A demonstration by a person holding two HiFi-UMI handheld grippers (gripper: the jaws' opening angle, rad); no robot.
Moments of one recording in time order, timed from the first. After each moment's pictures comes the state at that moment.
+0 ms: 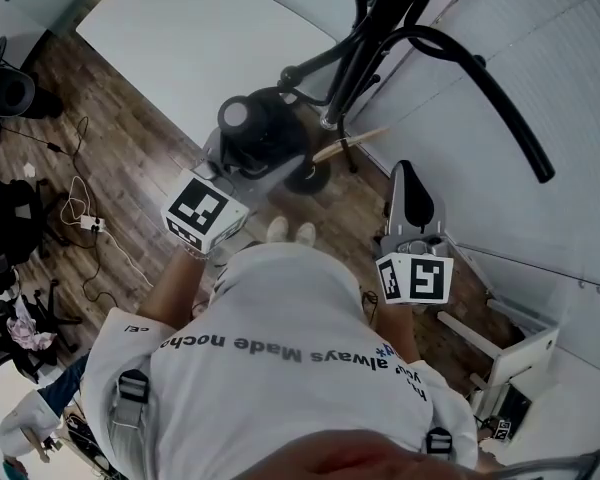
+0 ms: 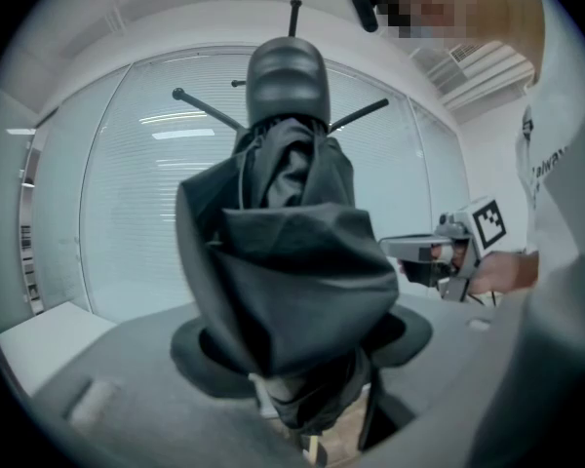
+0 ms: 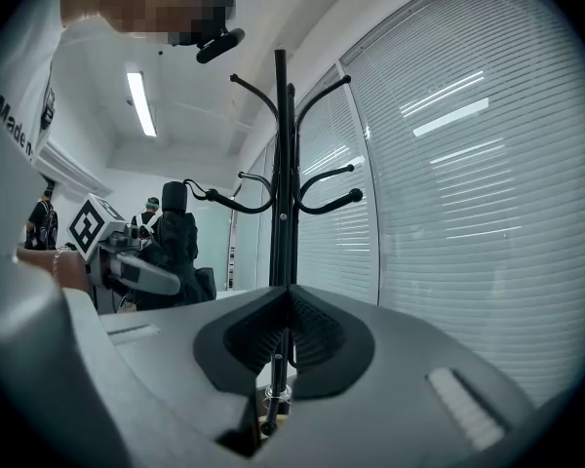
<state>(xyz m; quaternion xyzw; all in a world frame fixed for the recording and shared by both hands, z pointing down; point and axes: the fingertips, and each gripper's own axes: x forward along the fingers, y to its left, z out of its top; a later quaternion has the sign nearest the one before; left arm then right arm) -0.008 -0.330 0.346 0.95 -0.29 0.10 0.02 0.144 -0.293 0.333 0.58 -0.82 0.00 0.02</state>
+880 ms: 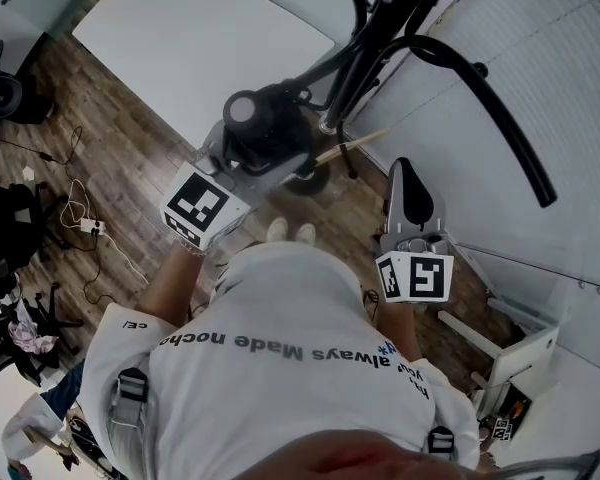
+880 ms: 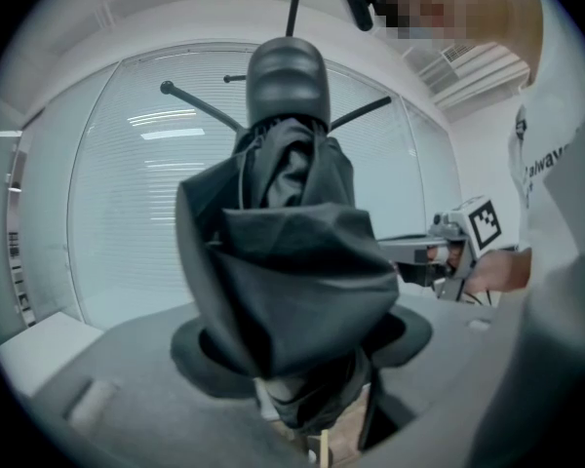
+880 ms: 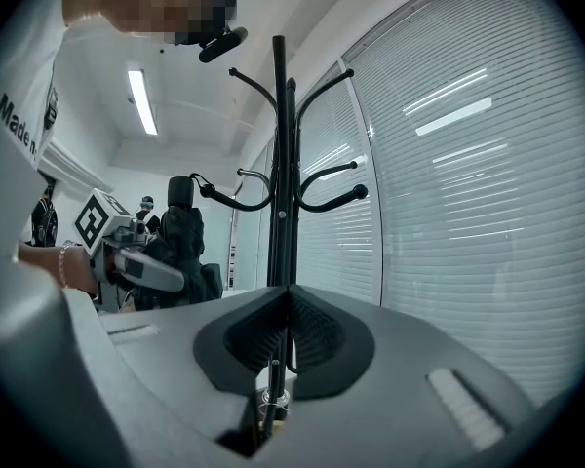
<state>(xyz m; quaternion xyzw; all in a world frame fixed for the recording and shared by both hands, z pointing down) 0.000 -0.348 0.342 0.96 -0.27 0.11 0.01 0.141 -0.312 0.332 0.58 -0.82 0.00 0.02</state>
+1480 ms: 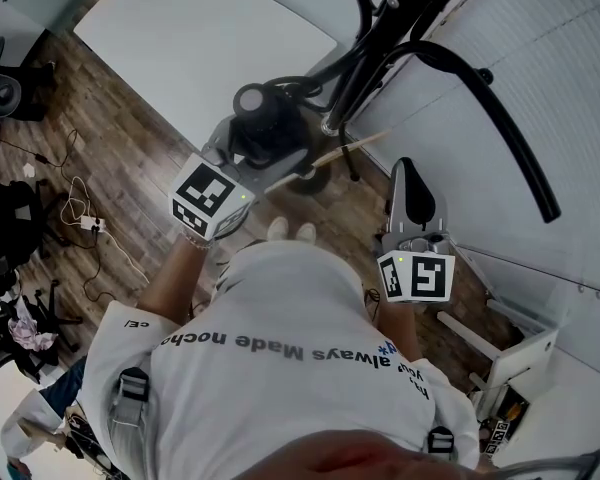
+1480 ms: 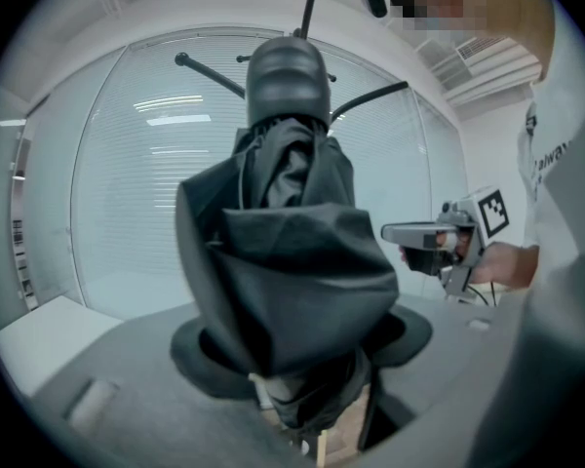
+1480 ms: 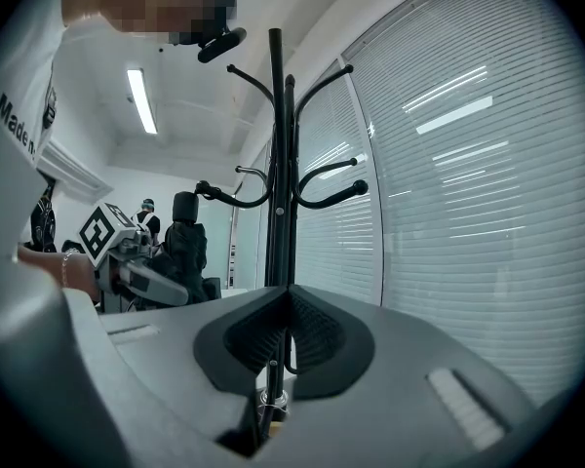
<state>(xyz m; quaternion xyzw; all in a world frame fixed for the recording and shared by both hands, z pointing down) -0.002 -0.366 0.366 0.95 -0.28 0.13 0.04 0.143 -0.320 0.335 0.58 -0.82 0.00 0.02</state>
